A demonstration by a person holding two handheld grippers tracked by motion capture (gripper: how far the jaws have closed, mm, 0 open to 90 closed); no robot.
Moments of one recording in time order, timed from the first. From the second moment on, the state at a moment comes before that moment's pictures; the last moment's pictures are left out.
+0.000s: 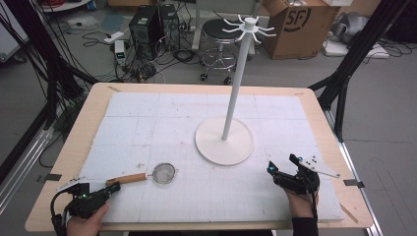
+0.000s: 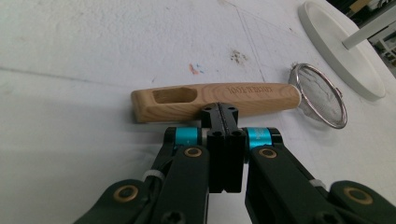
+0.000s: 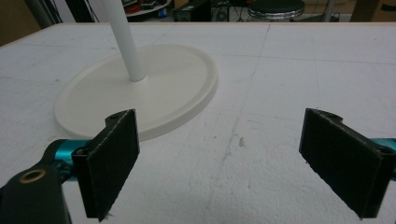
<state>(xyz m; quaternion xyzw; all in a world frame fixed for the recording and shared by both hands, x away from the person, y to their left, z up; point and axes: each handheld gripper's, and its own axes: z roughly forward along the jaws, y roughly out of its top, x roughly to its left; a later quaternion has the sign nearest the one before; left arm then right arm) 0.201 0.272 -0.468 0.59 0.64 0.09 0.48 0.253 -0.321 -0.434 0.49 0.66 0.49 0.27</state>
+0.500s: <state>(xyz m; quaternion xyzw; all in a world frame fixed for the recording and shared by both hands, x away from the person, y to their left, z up) 0.231 0.275 -0.462 0.59 0.64 0.07 0.49 0.250 -0.321 -0.431 0.48 0.66 0.50 0.29</state>
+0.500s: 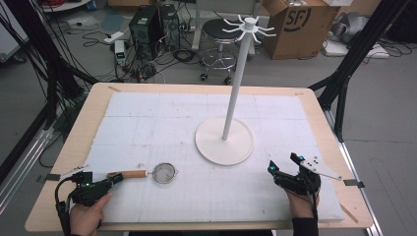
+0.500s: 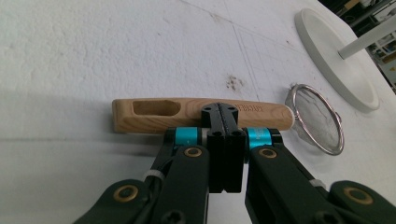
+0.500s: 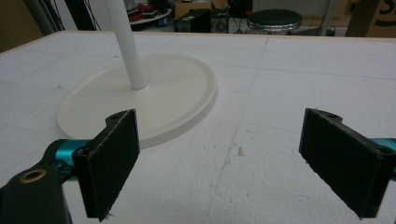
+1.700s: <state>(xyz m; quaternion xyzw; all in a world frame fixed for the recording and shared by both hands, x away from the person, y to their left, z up) 0.284 0.266 -0.465 0.59 0.62 0.04 0.51 0.255 -0.315 -0.433 0.48 0.67 0.49 0.28</state>
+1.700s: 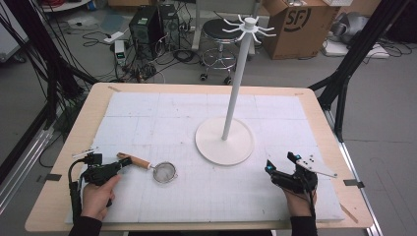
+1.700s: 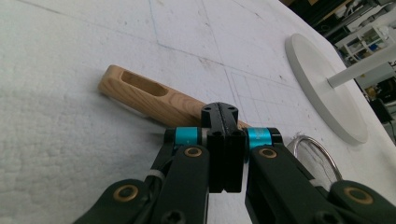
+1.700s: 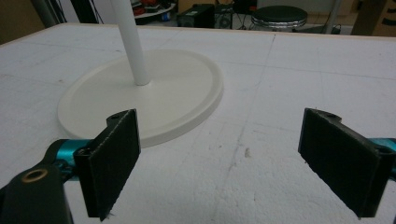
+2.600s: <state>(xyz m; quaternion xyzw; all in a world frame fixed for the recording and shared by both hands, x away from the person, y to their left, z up) 0.306 0.255 -0.466 0.60 0.61 0.04 0.51 0.256 -0.312 -0.435 0.48 0.68 0.49 0.28</state>
